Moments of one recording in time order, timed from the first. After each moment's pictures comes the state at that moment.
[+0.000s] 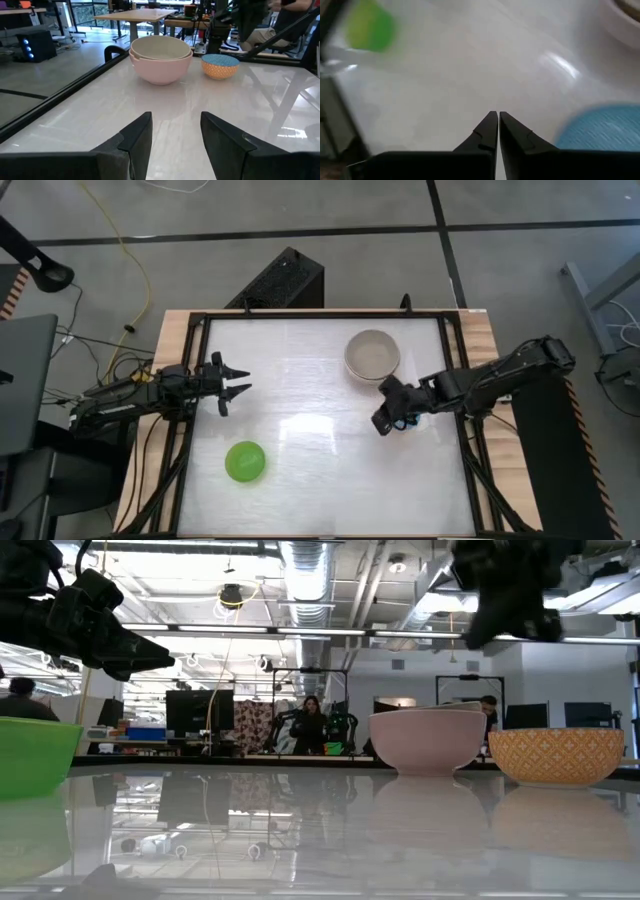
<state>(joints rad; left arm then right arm) 0.24 0.01 0.04 -0.08 -0.01 -0.04 0.27 1.19 0.92 -0.65 0.21 1.08</state>
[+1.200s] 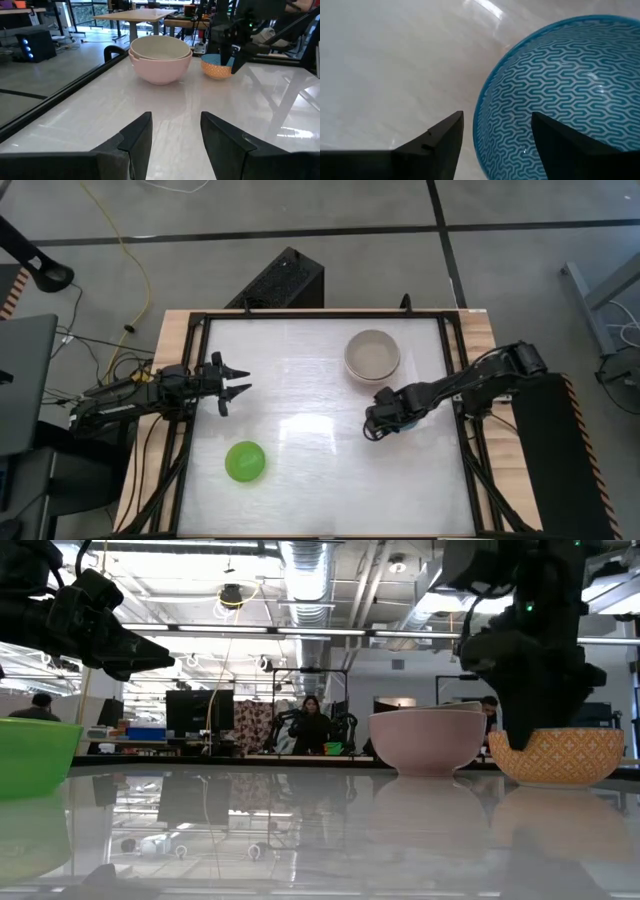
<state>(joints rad) 0.24 0.01 0.04 -0.08 -0.01 -0.04 0.23 1.49 0.91 -0.85 0.12 1.23</state>
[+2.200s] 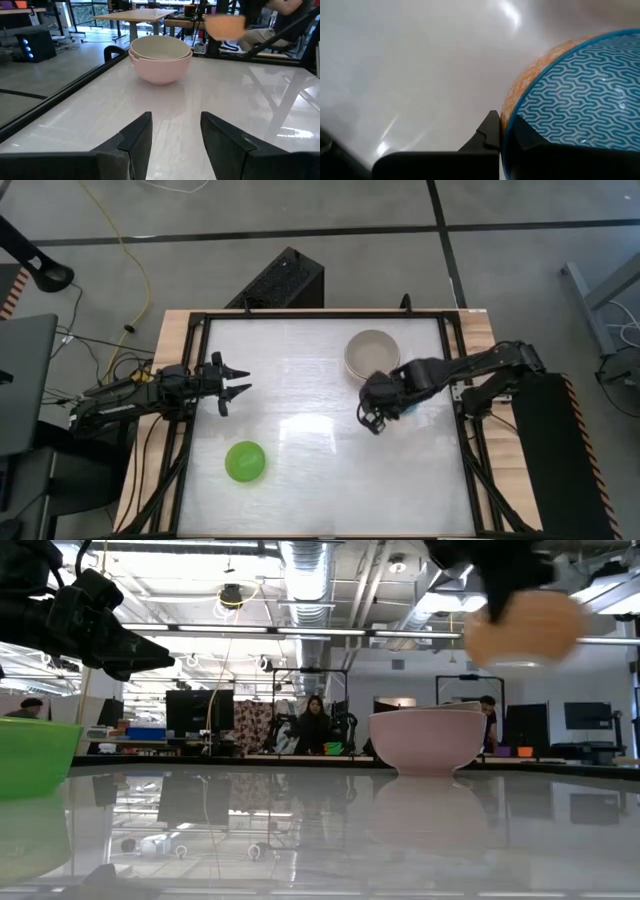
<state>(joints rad) 0.24 0.01 0.04 -0.08 -0.01 -0.04 0.21 1.50 1.45 -1.30 0.11 0.98</state>
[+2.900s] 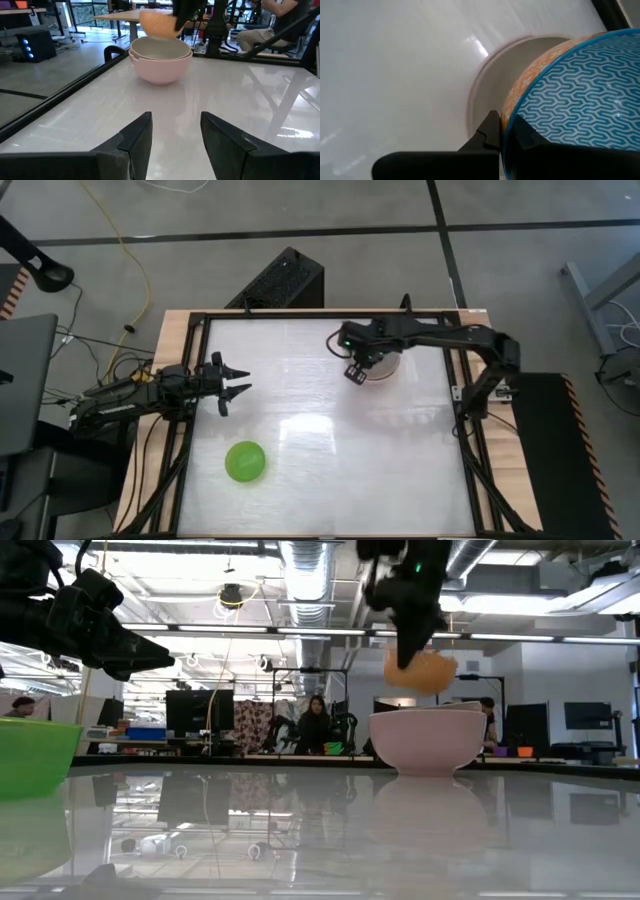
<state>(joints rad) 0.24 0.01 0.04 -0.08 -0.01 -0.04 -0.22 1.65 1.54 -1.12 0.17 0.31</state>
